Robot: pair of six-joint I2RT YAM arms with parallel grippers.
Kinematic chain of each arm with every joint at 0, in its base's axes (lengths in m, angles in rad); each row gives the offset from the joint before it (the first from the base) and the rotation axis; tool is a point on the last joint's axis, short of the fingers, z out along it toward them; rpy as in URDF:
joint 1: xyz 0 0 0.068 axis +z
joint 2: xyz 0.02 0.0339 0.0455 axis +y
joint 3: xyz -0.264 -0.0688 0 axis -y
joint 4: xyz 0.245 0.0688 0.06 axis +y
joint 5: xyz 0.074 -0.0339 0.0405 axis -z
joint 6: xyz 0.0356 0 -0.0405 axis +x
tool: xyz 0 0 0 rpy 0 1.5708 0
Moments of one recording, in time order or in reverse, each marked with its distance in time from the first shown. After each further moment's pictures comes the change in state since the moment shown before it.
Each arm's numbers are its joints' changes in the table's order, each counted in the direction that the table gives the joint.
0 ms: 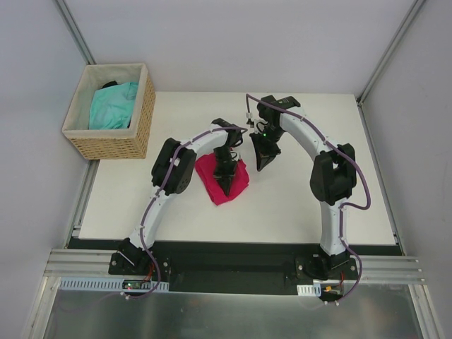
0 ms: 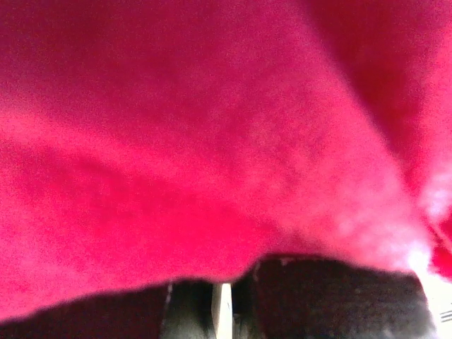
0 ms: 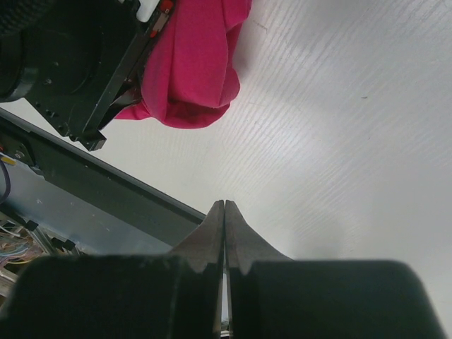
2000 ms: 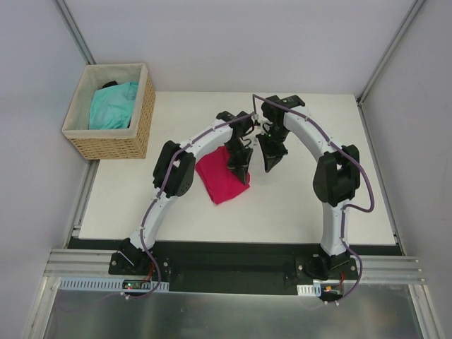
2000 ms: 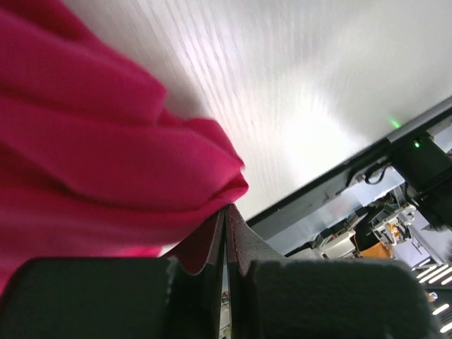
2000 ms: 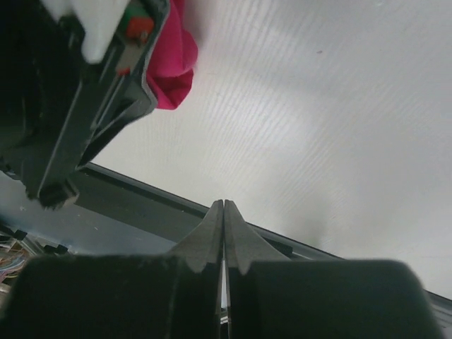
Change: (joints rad) left arm -0.046 -0.037 0.162 -0.105 0.127 -0.001; right arm -0.012 -0.032 -0.014 0.052 0.078 0.014
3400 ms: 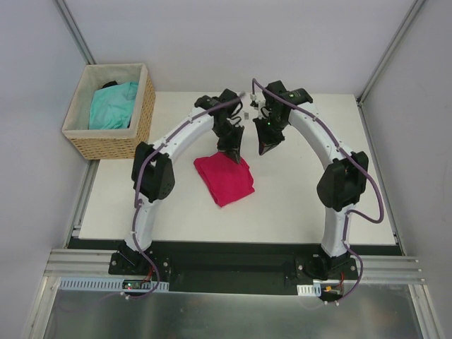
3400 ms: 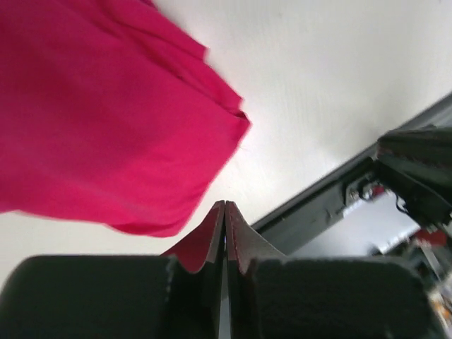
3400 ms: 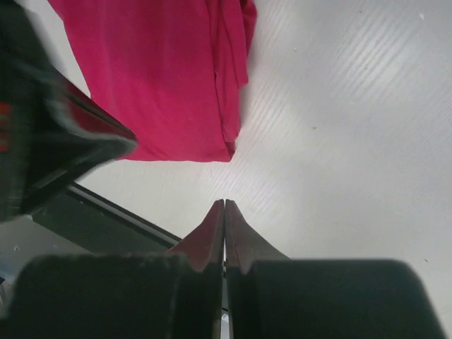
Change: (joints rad) left arm 0.062 -0.219 -0.062 -0.096 -0.075 0.025; right arm 0.007 -0.069 0.089 -0.111 0.022 -0.010
